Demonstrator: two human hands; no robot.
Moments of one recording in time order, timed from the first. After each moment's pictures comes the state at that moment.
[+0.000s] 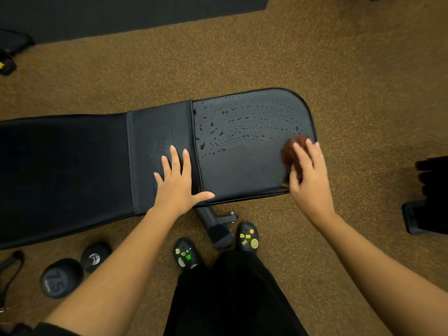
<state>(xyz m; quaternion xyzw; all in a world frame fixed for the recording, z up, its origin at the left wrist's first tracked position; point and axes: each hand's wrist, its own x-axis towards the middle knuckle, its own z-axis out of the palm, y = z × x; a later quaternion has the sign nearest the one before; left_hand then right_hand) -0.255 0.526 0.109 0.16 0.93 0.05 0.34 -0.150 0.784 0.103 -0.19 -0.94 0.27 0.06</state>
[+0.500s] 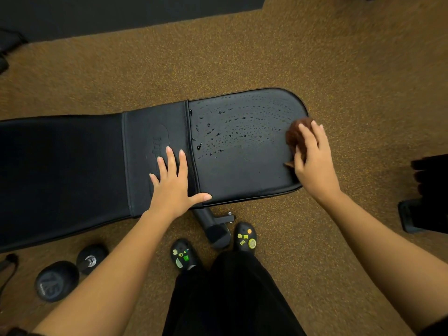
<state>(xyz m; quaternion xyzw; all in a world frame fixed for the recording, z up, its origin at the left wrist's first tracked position) -0.255 0.526 0.106 0.16 0.92 0.06 0.34 -0.183 0.815 0.101 -0.19 -0.94 0.27 0.04</state>
